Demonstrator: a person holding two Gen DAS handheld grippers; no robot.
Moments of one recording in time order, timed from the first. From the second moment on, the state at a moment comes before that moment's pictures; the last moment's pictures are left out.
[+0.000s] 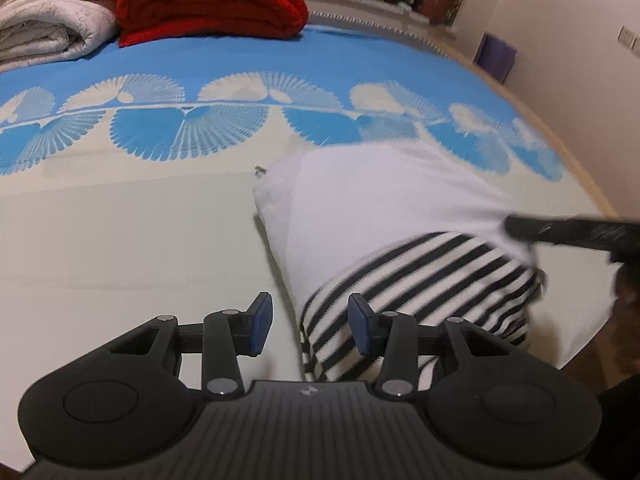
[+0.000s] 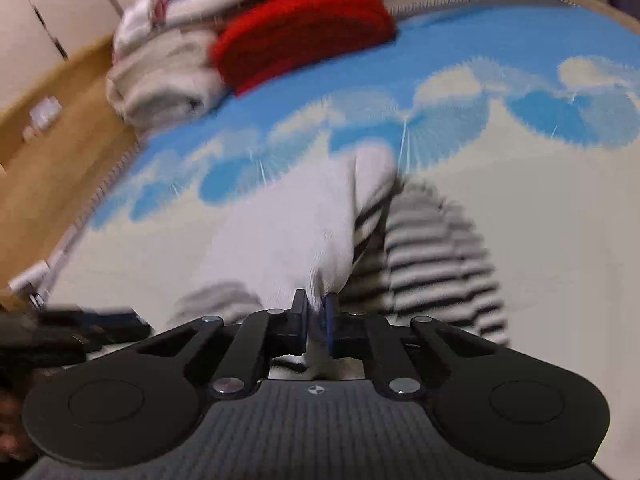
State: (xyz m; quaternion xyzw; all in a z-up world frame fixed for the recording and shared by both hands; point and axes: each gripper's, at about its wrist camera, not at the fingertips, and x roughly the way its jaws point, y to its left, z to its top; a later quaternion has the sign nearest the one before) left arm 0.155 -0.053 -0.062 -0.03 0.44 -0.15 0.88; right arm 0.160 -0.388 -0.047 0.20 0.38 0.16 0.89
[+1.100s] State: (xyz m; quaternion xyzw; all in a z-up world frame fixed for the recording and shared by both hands) left arm 0.163 -0.103 -0.094 -0.02 0.51 -0.23 0.83; right arm 0.139 -0.416 -0.103 0.10 0.55 0.10 0.83
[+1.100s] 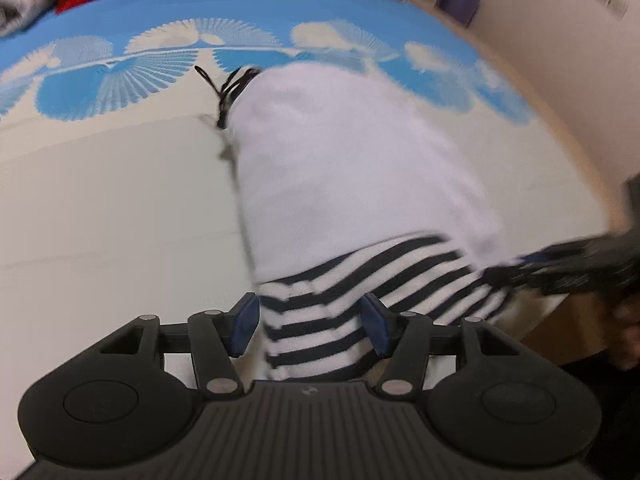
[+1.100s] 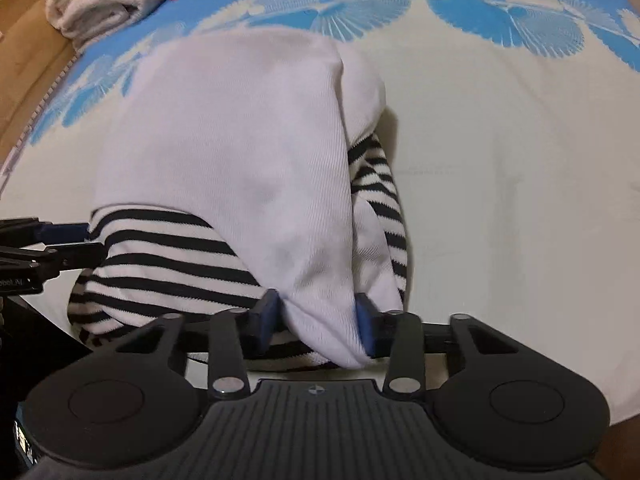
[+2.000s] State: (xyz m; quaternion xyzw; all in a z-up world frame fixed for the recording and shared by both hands) left arm 0.251 -0.063 -0.075 -0.13 0.50 -0.21 0.83; right arm 0.146 -0.424 -0.108 0.09 0.53 0.07 0.84
